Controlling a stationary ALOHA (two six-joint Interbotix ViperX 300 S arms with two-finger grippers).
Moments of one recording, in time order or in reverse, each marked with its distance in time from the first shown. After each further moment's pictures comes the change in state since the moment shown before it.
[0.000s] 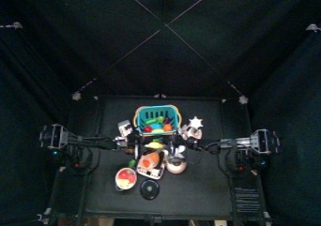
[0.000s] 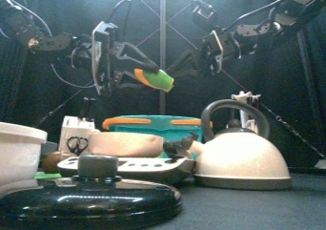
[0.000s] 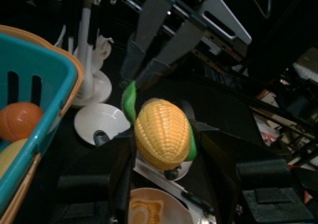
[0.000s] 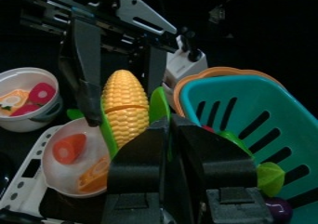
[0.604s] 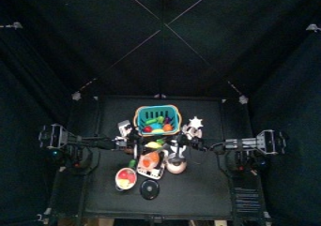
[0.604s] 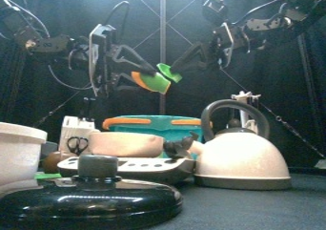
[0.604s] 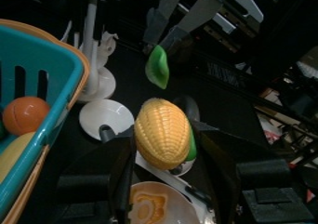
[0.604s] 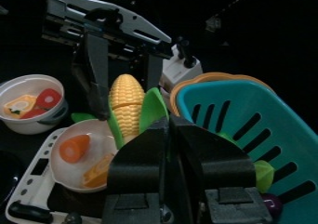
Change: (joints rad) left arm 0.006 -0.012 0.031 0.000 0.002 0.002; right arm -0.014 -0.106 0.067 -0.003 0.000 0.000
